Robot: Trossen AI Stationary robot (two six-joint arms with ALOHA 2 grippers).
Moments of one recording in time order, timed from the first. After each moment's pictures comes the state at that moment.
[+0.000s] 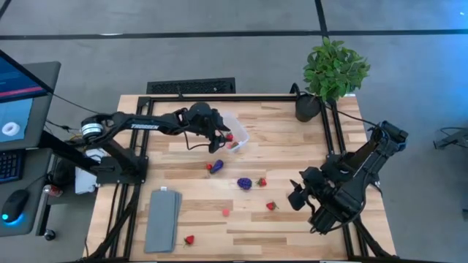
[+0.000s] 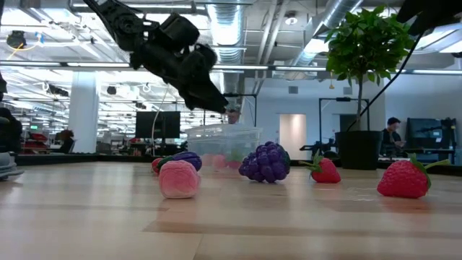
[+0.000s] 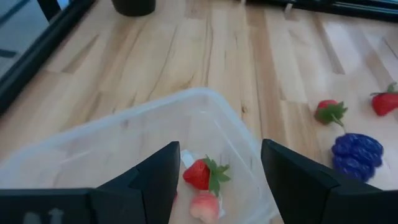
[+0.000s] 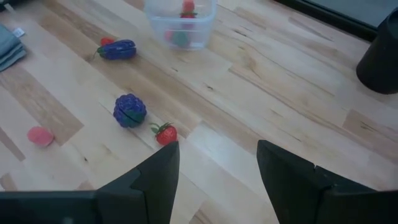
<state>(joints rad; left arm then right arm) 0.39 1.55 0.87 0.11 0.31 0.09 0.85 1.53 1.29 -1.49 0.79 1.77</state>
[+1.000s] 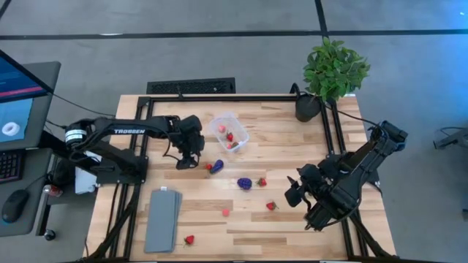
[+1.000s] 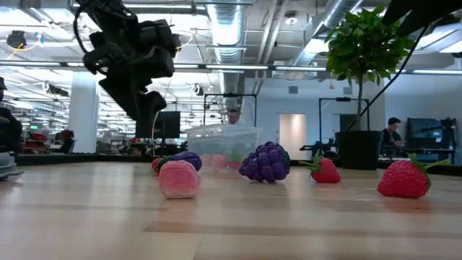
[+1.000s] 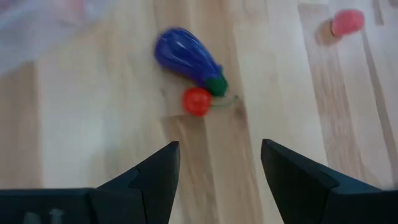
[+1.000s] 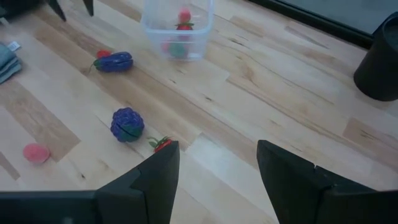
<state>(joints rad) 0.33 1.37 0.81 -0.61 0.44 0.33 0.81 1.53 1.29 -1.46 0.82 1.74</state>
